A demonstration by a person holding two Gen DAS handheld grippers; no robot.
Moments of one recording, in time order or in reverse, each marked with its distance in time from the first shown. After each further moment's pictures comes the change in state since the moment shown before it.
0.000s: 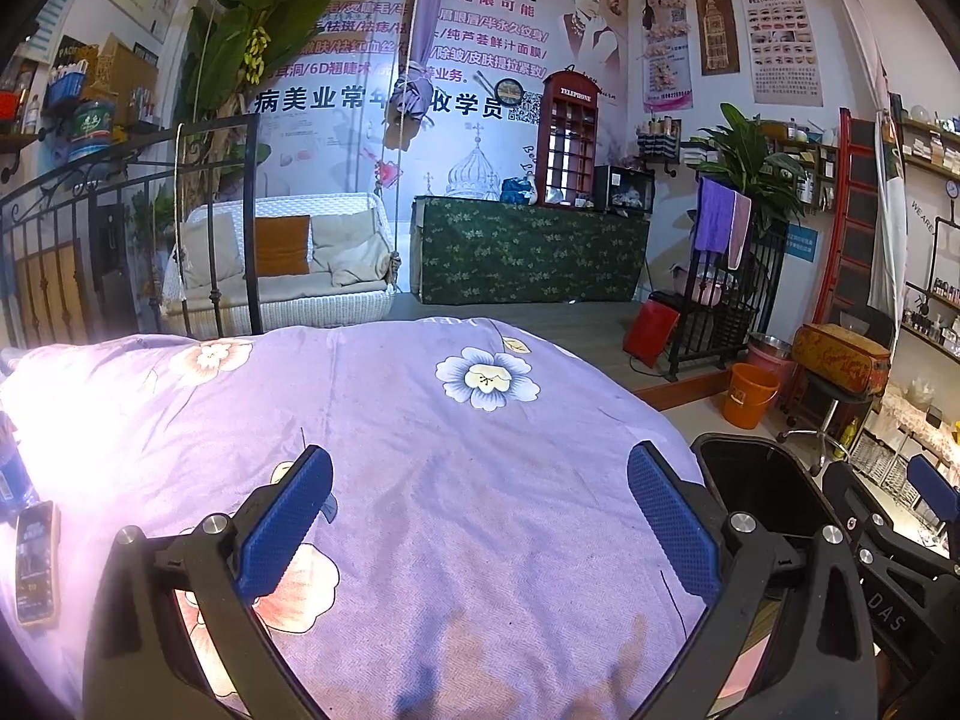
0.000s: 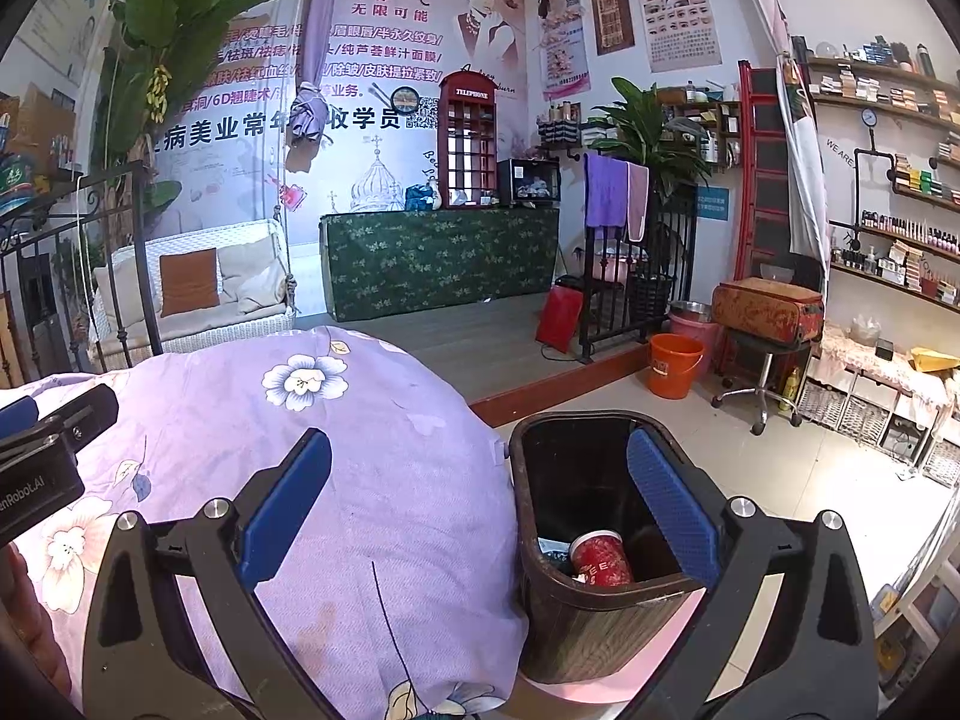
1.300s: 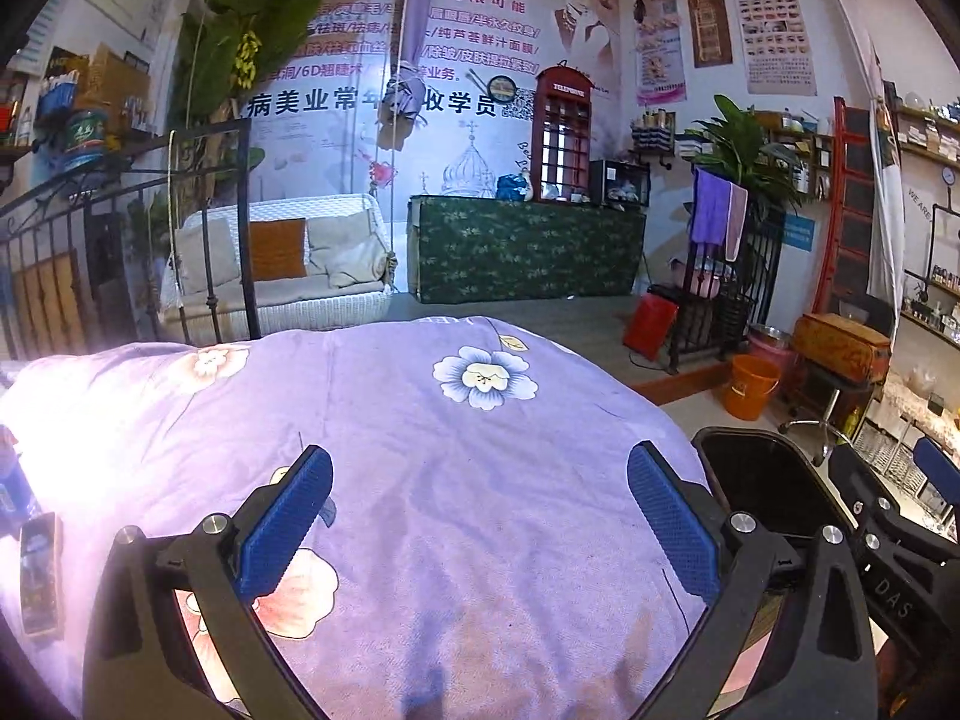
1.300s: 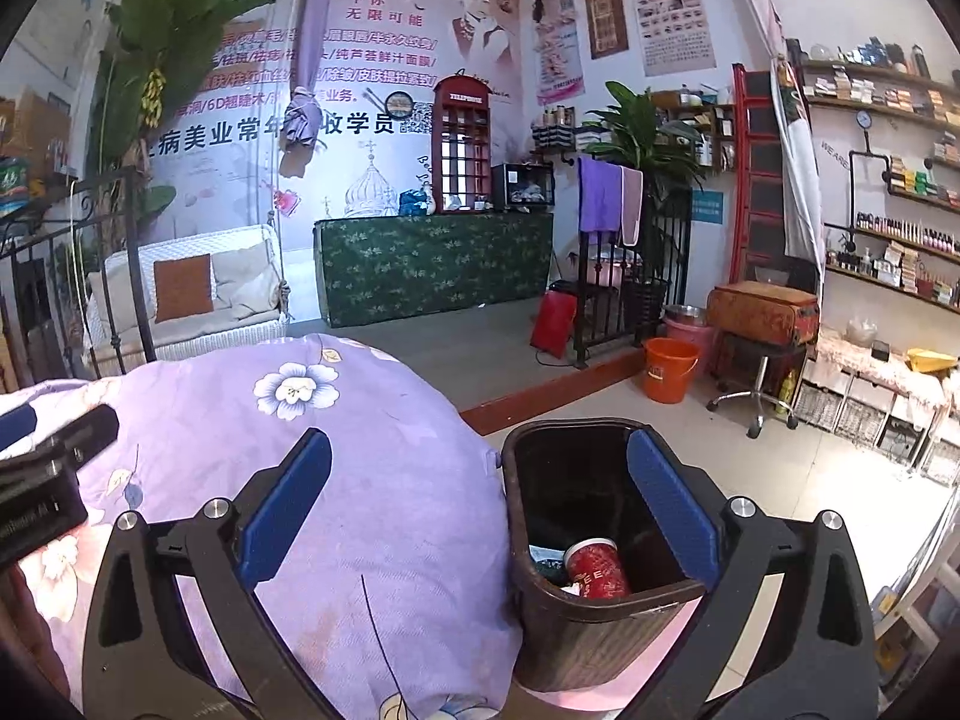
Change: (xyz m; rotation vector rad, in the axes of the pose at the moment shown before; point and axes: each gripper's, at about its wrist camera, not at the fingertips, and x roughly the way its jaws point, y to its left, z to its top) left arm 0.008 -0.003 0.004 0.021 0.010 0.003; right arm 0.002 0.000 0.004 -0.003 -0.011 -0.012
